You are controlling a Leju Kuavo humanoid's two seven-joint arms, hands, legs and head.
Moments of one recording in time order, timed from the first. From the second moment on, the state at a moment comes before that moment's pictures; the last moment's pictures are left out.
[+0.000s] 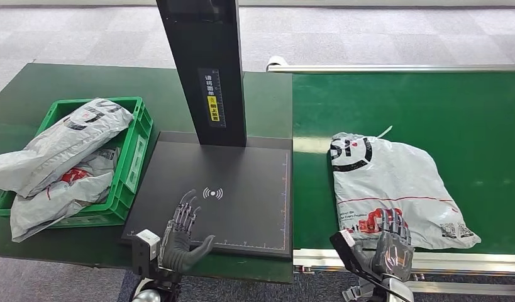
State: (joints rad) left arm 0.02 -0.18 -0.16 -1.26 -0.02 -0.05 -0.55; right arm -0.02 0.11 -0.18 -0.99 1.36 -0.52 -0.05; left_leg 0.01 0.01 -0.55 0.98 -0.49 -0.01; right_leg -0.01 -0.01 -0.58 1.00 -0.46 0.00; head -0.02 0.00
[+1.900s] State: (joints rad) left arm 0.02 -0.17 -0.16 -1.26 -0.03 -0.05 -0.55; right arm -0.11 0.13 -0.21 -0.76 1.29 -0.57 -0.11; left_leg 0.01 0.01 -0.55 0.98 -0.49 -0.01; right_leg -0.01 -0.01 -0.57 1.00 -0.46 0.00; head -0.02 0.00
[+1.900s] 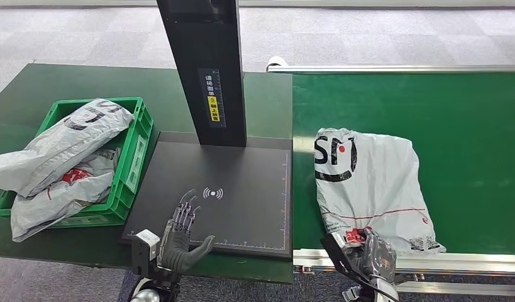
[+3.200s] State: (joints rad) left arm 0.06 -0.14 -0.11 -1.38 -0.05 0.01 -0.62; right arm 0.04 0.02 0.10 -1.78 0.56 -0.20 -0.44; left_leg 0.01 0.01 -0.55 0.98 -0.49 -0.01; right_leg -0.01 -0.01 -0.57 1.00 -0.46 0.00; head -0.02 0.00
